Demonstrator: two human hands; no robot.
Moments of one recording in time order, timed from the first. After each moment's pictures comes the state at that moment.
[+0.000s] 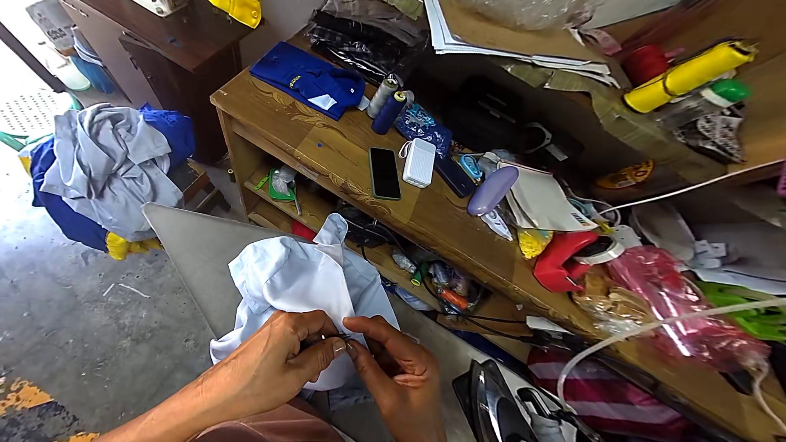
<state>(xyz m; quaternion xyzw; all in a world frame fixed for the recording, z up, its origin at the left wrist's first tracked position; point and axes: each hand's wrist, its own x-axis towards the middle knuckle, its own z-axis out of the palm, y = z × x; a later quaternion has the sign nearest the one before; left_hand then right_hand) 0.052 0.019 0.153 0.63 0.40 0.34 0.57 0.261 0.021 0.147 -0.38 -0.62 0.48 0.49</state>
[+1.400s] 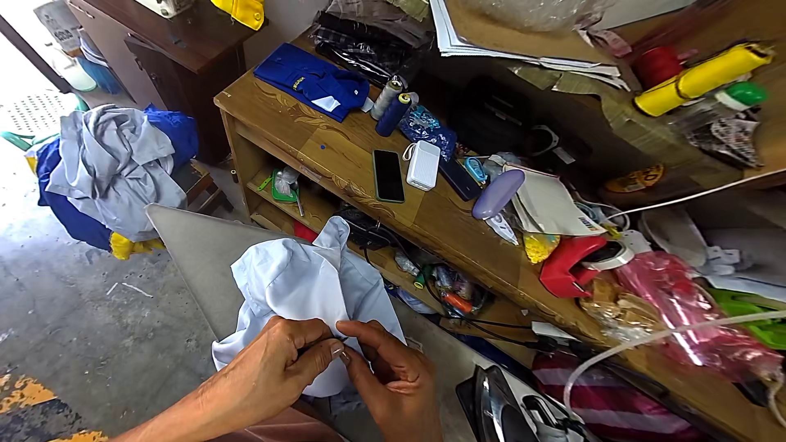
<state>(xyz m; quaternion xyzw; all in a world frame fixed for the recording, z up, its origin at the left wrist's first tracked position) 0.052 0.014 0.147 0.63 0.43 0.36 0.53 0.254 0.022 0.146 -0.39 -0.65 0.47 0.46</state>
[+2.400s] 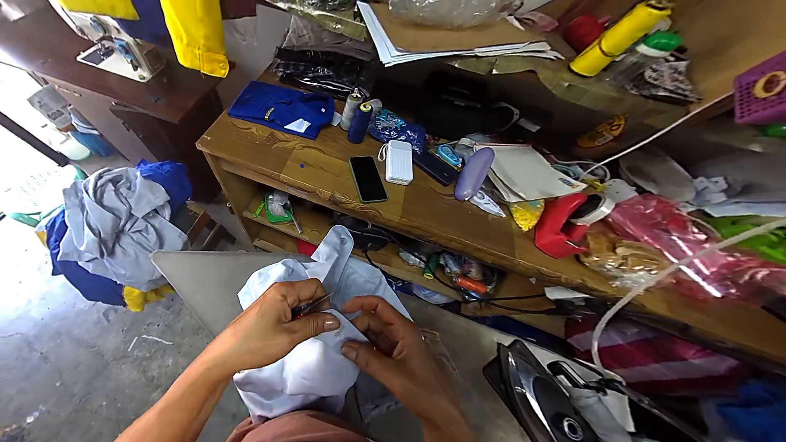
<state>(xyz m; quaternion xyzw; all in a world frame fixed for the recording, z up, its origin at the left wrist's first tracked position) 0.026 0.073 0.170 0.69 0.34 0.33 0.54 0.261 0.036 0.152 -0.34 -0.58 0.60 0.43</state>
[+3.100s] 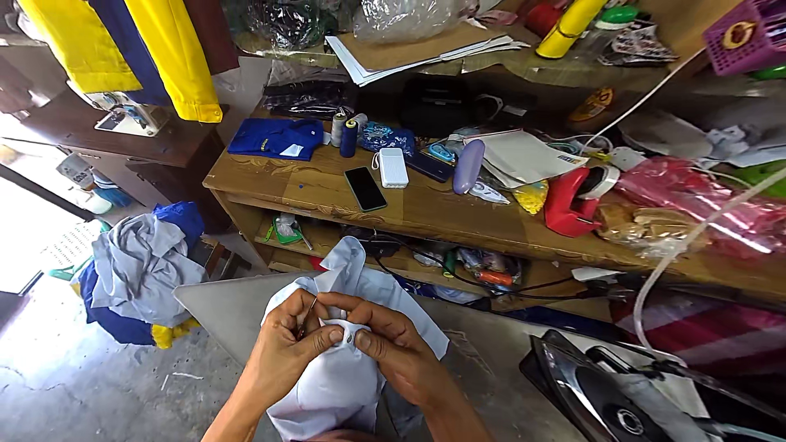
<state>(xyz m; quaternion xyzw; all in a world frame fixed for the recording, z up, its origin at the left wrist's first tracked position) 0.035 0.049 0.161 0.58 0.38 0.47 0.54 0.236 0.053 0.146 -0.14 -0.54 0.65 0.52</state>
